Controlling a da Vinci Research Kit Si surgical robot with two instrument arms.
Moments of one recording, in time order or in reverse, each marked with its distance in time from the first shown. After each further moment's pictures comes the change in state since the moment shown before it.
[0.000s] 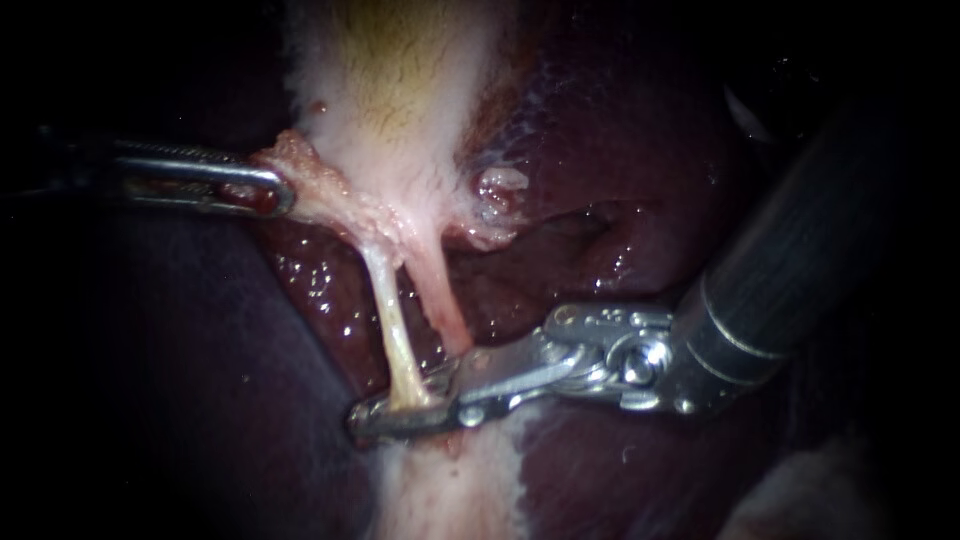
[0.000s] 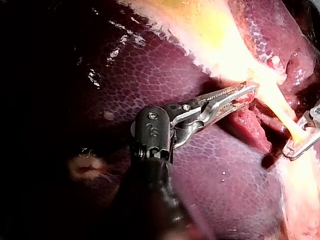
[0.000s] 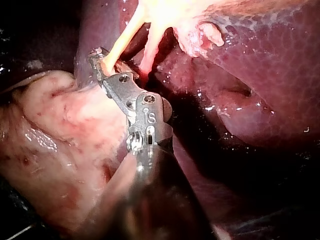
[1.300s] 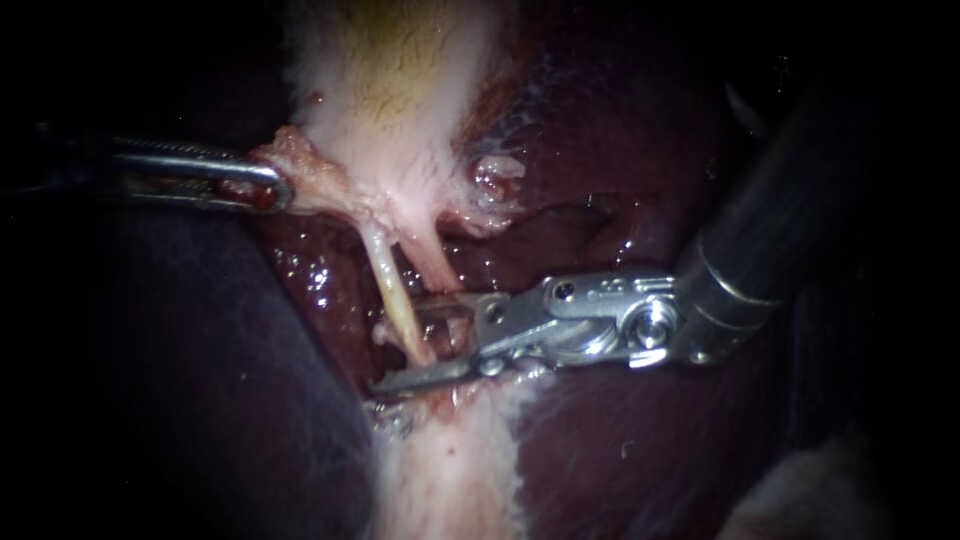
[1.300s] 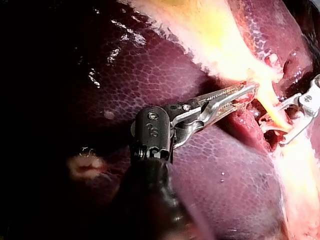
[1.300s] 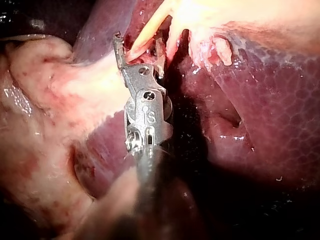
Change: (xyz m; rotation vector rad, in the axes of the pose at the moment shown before) right arm 0.000 0.004 -0.001 -0.293 0.103 -0.294; left arm 0.000 0.000 0.000 -0.001 0.000 0.000
